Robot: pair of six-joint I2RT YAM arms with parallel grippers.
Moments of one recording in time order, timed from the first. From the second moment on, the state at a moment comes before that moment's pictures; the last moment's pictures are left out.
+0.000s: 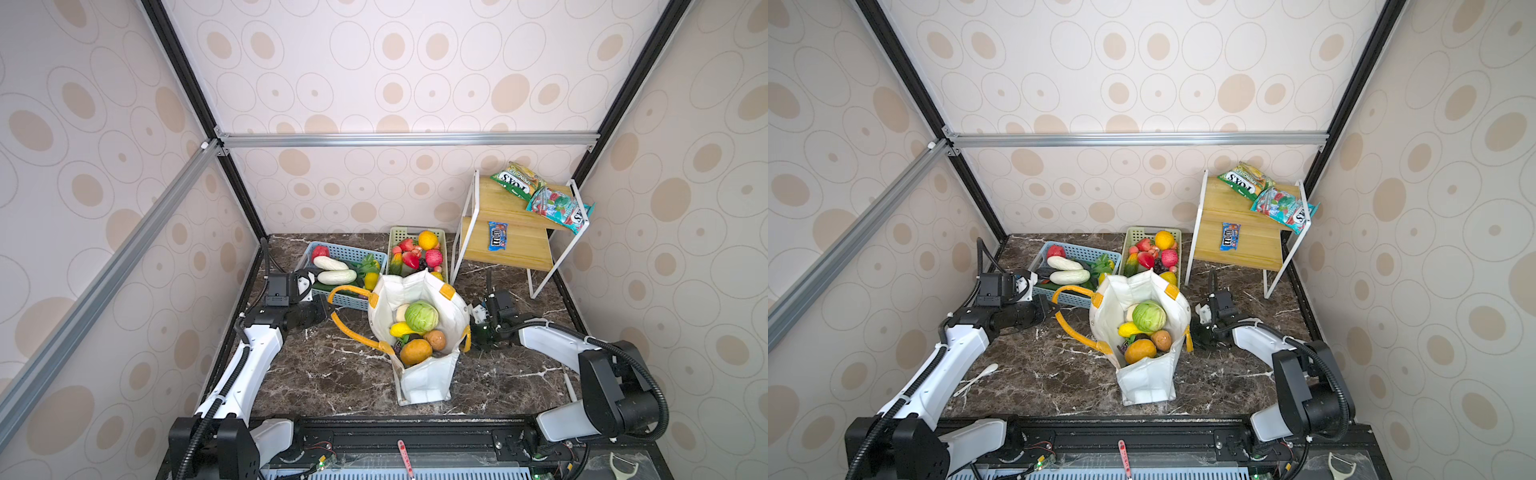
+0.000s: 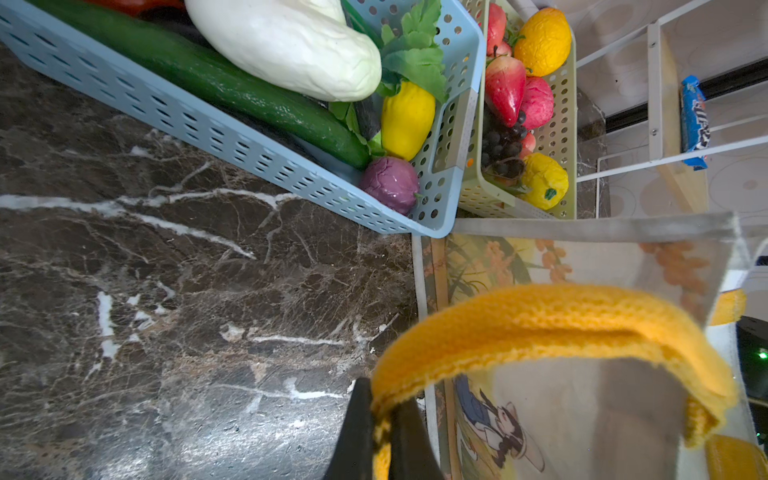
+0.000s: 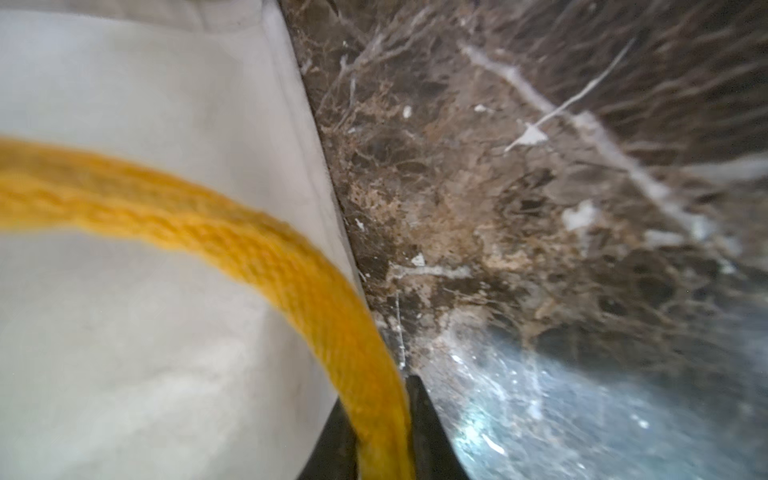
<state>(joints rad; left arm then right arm) -0.02 1.16 0.91 -0.62 0.44 -0.40 0.27 1.44 0.71 -0.38 -0.54 0.64</state>
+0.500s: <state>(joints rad) -0.02 1.18 1.24 -0.67 0.57 -0.40 0.25 1.08 0.99 -0.77 -0.24 0.55</state>
